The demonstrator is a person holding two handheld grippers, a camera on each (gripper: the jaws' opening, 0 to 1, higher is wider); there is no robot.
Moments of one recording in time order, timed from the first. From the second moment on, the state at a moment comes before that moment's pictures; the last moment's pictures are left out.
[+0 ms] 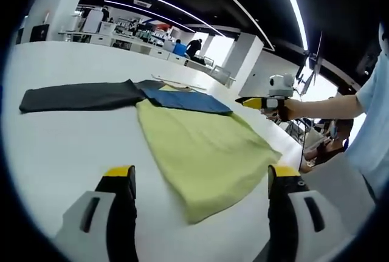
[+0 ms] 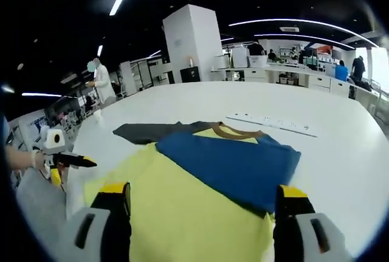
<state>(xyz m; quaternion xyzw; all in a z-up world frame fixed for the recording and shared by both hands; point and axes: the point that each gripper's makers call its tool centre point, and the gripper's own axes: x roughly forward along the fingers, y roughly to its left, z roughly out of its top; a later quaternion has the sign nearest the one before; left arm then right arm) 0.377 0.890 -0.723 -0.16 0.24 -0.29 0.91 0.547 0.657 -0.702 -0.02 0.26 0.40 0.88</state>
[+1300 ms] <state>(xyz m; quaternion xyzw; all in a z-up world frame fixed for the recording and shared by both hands) 0.442 1.099 -0.697 -0.10 0.24 -0.11 0.96 0.473 0.576 -0.704 0.06 0.25 0.32 0.91</state>
